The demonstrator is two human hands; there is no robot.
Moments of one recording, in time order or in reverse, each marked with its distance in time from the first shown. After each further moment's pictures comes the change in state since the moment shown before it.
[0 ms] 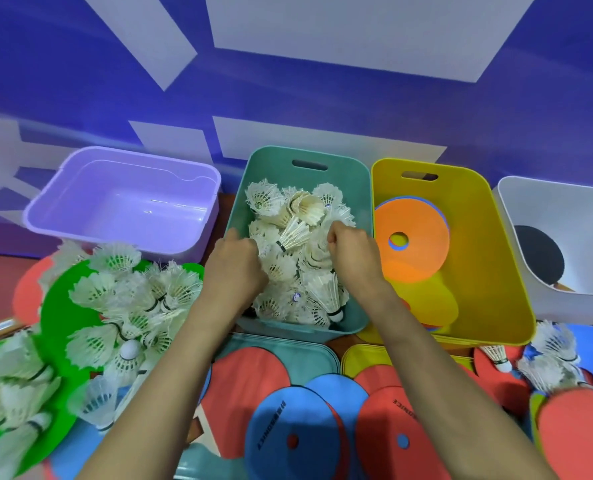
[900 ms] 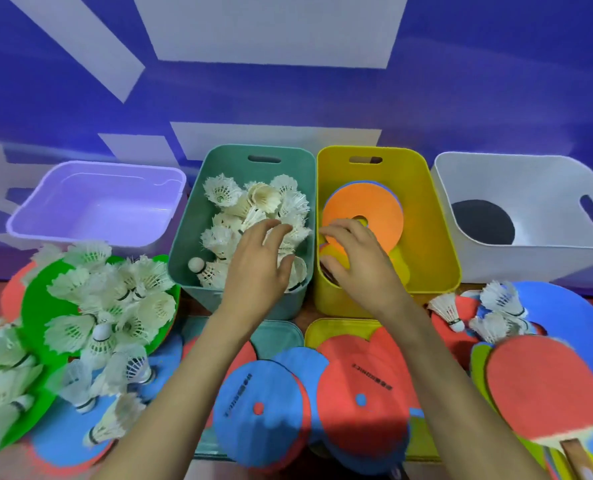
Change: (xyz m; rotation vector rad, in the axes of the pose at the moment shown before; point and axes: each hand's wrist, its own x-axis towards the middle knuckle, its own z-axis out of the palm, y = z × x) left_hand -0.066 0.082 0.036 -0.238 0.336 0.422; right_hand -0.104 0.071 -0.061 0.317 0.115 -0.228
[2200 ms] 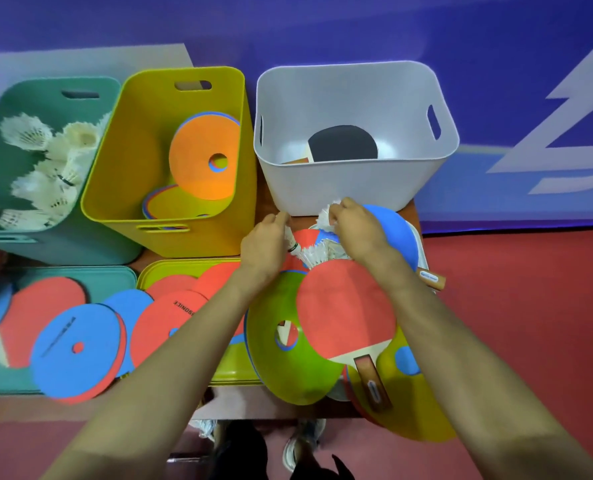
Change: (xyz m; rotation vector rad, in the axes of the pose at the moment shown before) left_hand -0.015 0.255 0.269 0.273 -0.323 -0.187; right_hand -0.128 0.313 -0.125 -0.277 -0.263 0.232
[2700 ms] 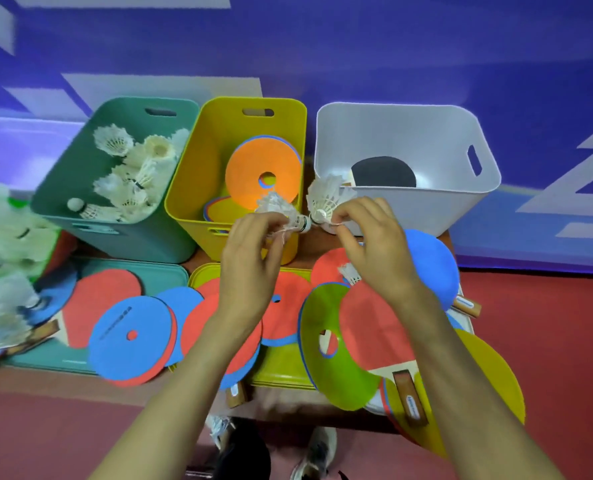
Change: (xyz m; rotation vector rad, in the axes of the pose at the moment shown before) left_hand -0.092 -0.048 -0.113 -0.513 0.597 0.211; right_hand -0.053 -0.100 -0.051 0.356 0.544 -0.364
